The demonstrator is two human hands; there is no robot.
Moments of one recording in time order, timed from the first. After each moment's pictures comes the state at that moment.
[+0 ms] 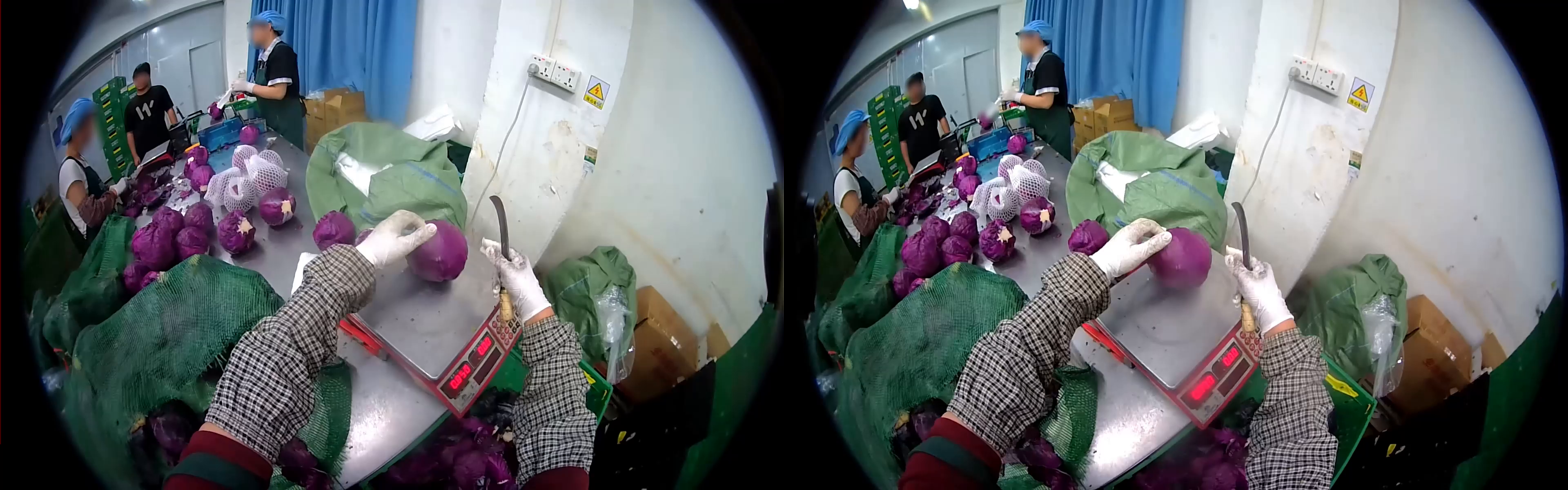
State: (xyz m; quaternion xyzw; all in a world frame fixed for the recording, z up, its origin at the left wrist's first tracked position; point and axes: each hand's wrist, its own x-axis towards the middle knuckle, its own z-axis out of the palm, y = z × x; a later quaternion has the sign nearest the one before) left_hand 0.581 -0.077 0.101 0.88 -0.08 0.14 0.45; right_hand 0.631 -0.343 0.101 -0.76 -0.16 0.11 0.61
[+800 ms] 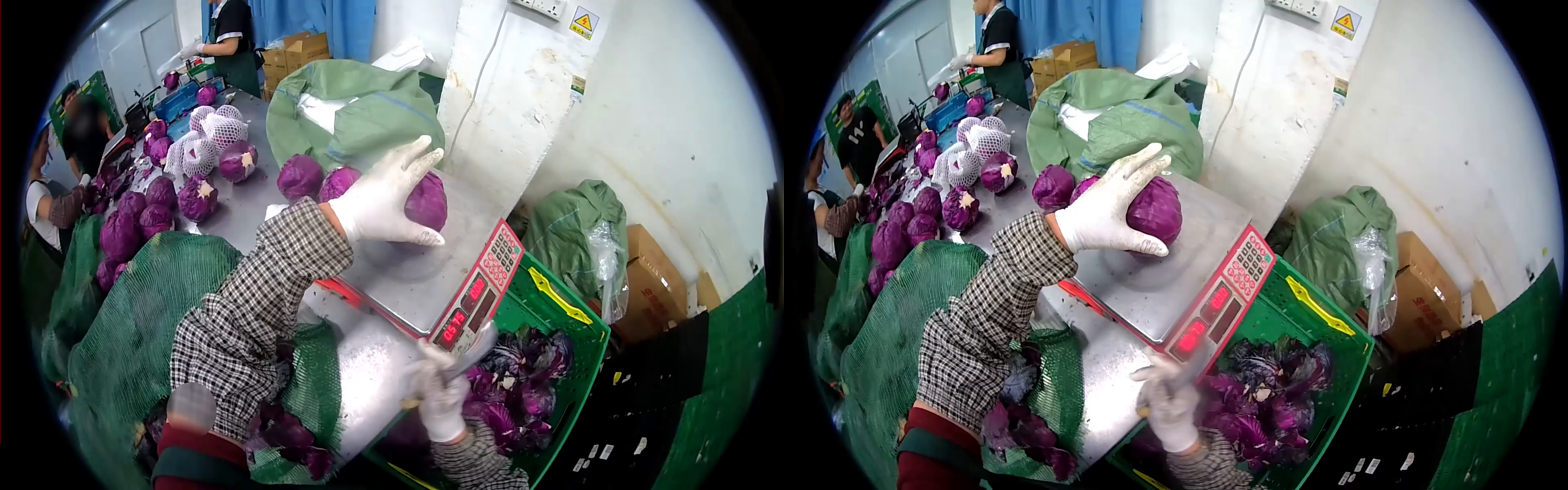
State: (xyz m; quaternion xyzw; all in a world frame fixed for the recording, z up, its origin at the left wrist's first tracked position) left_hand 0.552 -0.113 0.114 0.92 -0.27 0.20 0.21; right_hand 0.381 -0.338 -0.029 -0.57 -0.21 0.05 0.80
